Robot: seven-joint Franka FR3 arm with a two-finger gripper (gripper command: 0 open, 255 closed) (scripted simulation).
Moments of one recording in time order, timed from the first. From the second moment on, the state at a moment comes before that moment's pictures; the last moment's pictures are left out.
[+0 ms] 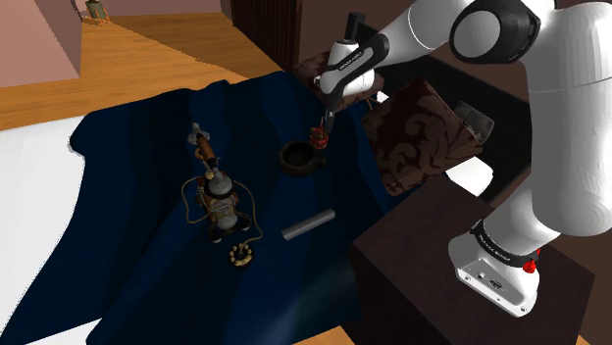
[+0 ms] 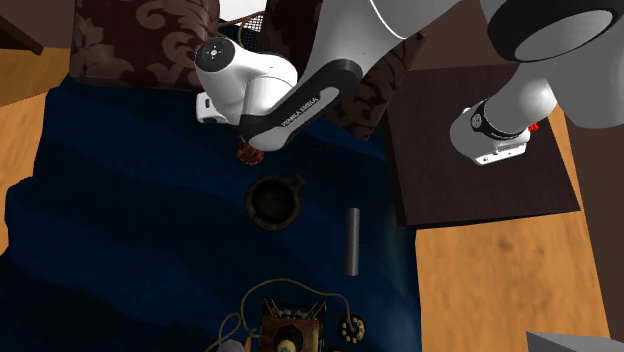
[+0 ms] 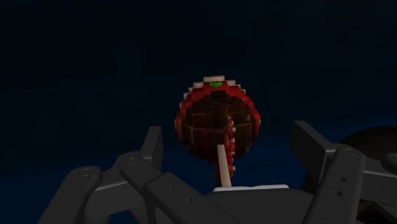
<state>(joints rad) 0.08 0.67 -0.14 -1.76 0.14 2.49 -0.97</state>
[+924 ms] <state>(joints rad) 0.08 0.68 -0.14 -1.76 0.14 2.49 -0.97</state>
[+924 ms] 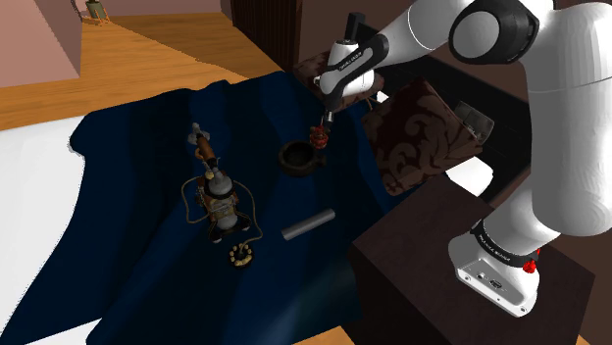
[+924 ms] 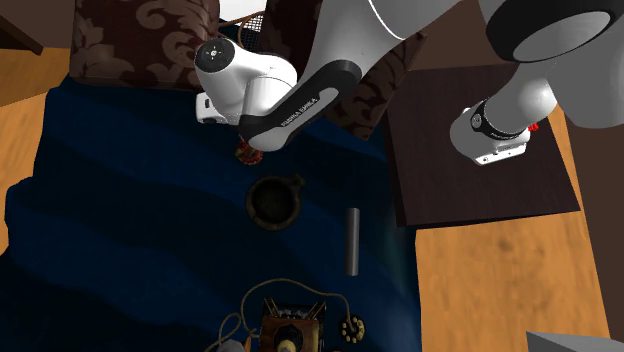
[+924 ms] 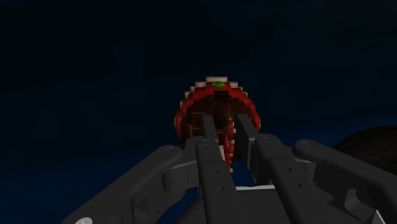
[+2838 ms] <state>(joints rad) 0.33 0.67 -0.30 -1.89 -0.03 2.66 -0.58</state>
